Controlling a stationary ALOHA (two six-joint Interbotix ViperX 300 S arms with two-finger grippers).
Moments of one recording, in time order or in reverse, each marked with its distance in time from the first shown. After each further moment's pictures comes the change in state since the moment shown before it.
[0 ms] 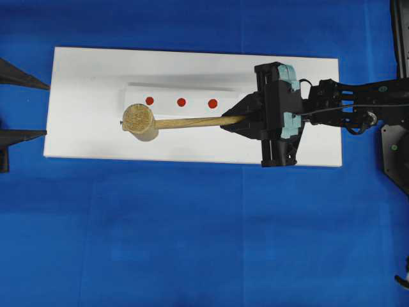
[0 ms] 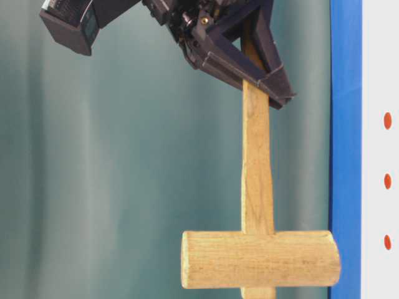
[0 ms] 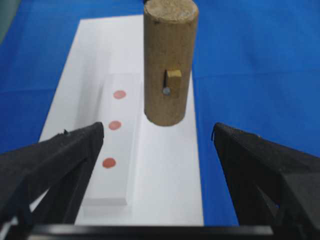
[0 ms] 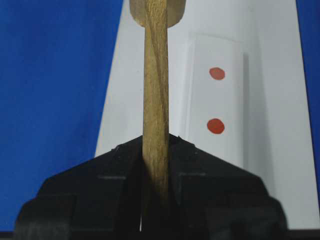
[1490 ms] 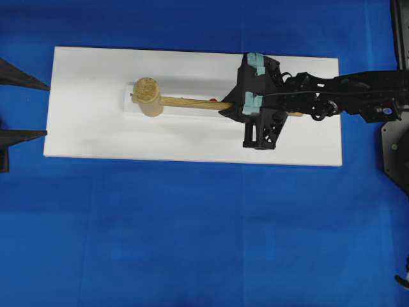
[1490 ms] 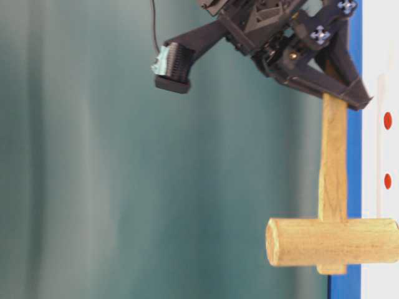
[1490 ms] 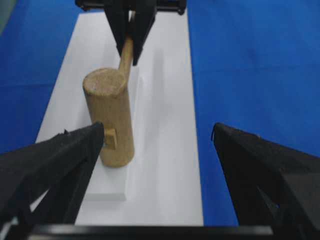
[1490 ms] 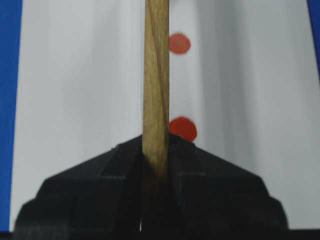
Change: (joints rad) left arm 0.000 0.000 0.006 0.000 0.002 -0.002; right arm -0.104 0.207 -0.014 0.048 -0.029 0.008
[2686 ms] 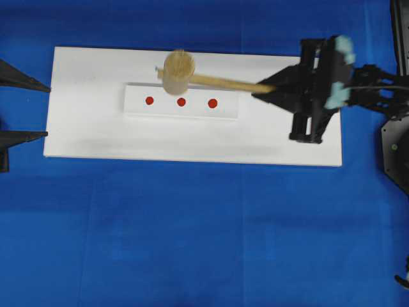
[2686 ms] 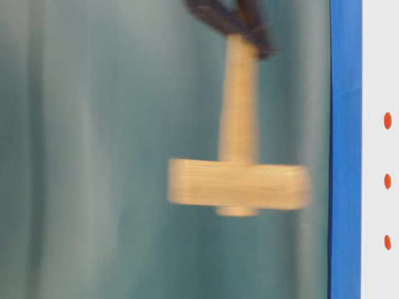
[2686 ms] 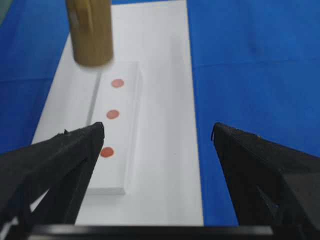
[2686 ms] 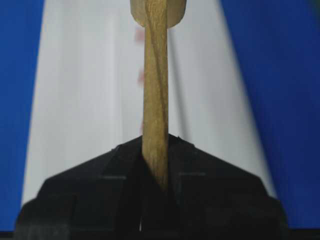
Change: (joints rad) left arm 0.000 0.000 0.012 0.000 -0.002 0.000; right arm 0.008 -0.308 0.221 -0.003 -0.095 -0.009
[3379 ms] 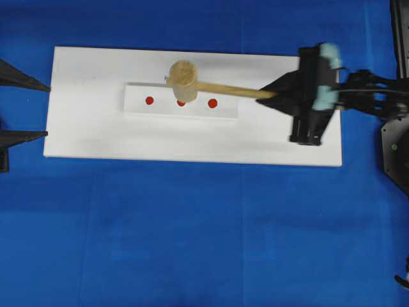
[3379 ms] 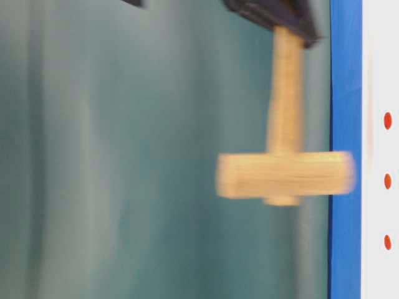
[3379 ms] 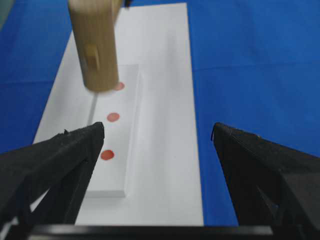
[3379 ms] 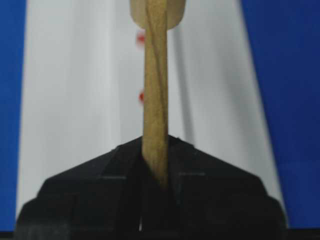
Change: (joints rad) left arm 0.000 0.002 -0.002 0.000 -0.008 0.000; right arm -0.012 -0.075 0.034 0.014 0.003 0.002
